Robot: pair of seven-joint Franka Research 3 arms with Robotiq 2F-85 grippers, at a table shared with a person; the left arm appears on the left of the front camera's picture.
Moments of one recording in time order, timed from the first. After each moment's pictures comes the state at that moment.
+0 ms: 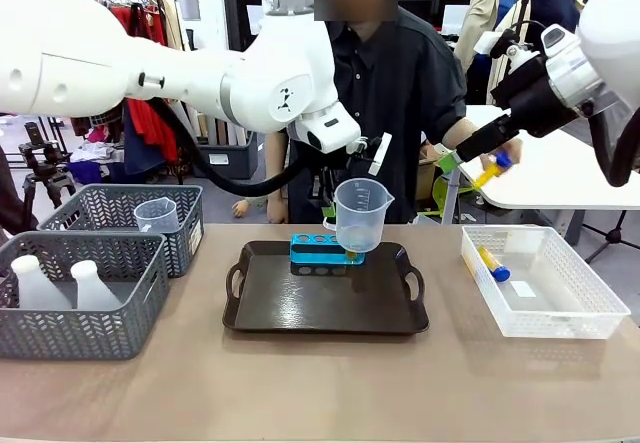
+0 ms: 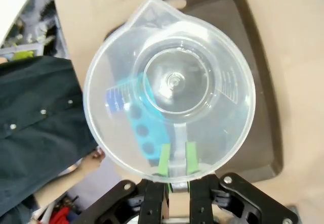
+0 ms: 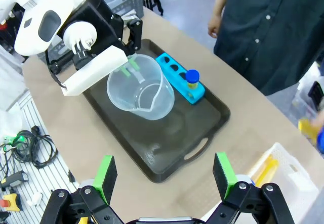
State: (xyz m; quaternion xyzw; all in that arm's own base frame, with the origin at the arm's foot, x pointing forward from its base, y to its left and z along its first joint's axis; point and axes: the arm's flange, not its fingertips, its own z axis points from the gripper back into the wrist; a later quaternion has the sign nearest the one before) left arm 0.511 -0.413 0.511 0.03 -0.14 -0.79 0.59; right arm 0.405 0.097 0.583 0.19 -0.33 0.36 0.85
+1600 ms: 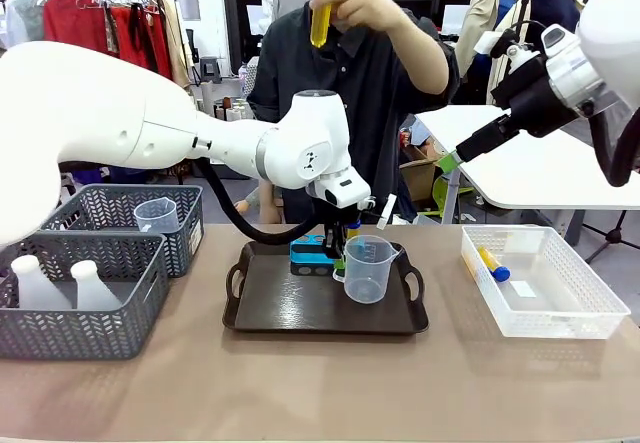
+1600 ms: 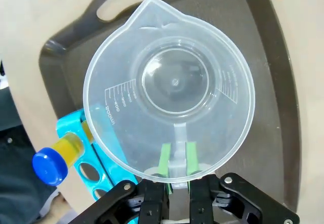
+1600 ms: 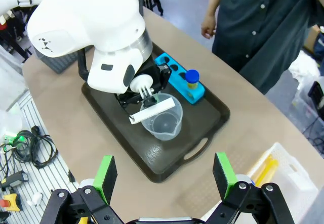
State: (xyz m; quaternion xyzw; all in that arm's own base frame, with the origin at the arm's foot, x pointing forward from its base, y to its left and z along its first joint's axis) left arm 0.557 -0.441 0.378 -0.03 -0.07 -0.80 0.60; right arm 0.405 0.096 0.583 0.19 -0.33 0.36 0.85
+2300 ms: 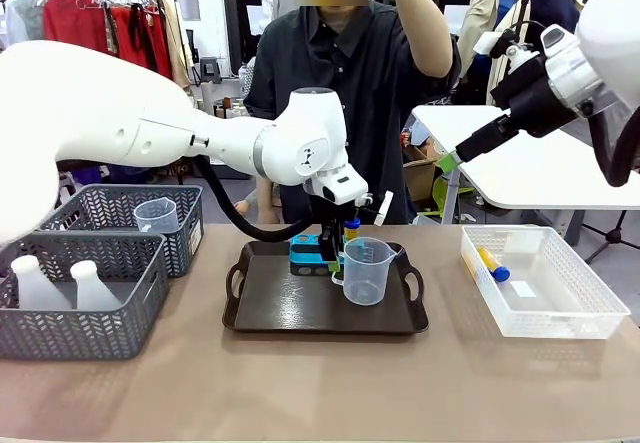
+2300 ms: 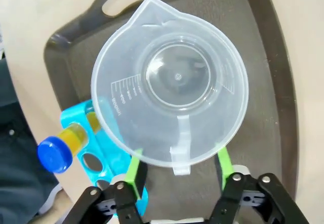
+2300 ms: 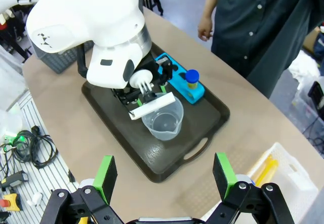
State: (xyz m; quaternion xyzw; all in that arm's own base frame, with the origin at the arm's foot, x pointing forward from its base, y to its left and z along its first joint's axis) left arm 0.558 -0.436 0.390 -0.03 -0.08 -0.79 0.61; right arm 0.405 0.096 0.583 0.19 -0.33 0.36 0.85
